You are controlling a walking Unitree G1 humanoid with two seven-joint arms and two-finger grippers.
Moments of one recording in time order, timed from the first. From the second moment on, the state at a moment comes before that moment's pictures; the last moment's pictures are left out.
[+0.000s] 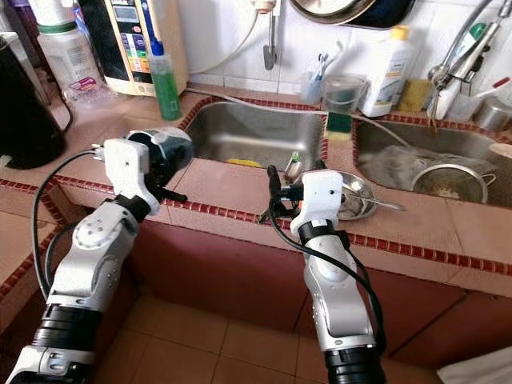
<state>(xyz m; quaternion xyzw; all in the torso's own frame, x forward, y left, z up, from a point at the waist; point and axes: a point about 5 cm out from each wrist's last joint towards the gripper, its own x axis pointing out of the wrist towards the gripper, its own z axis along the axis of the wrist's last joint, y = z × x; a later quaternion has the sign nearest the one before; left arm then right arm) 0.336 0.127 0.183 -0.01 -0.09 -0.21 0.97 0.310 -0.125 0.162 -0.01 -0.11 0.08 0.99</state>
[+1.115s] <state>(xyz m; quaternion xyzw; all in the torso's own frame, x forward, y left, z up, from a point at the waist) 0.332 0.109 0.182 -0.01 -0.10 -0.24 0.96 0.308 -0.126 0.152 -0.02 -0.10 0.08 0.99</state>
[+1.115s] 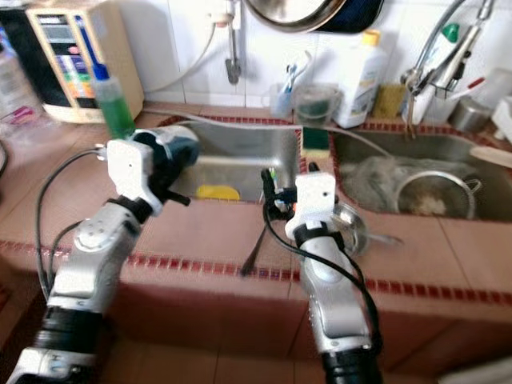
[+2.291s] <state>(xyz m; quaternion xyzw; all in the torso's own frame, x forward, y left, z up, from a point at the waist) 0.352 0.100 0.157 0.07 0.05 -0.28 0.96 0.303 -0.111 0.119 -0.05 0.05 0.13 0.99</state>
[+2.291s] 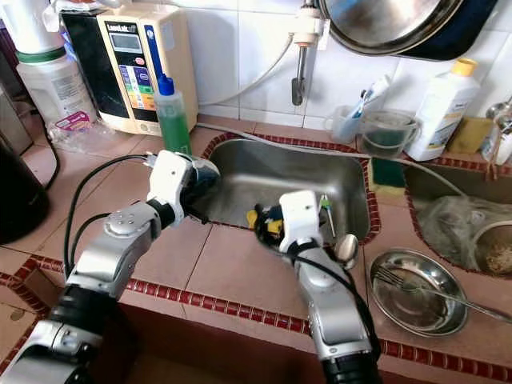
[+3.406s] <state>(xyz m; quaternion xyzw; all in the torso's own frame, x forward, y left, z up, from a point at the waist) 0.380 0.050 0.156 0.14 0.07 -0.38 0.91 0.225 -0.137 0.153 -0.01 0.05 0.12 0.99</state>
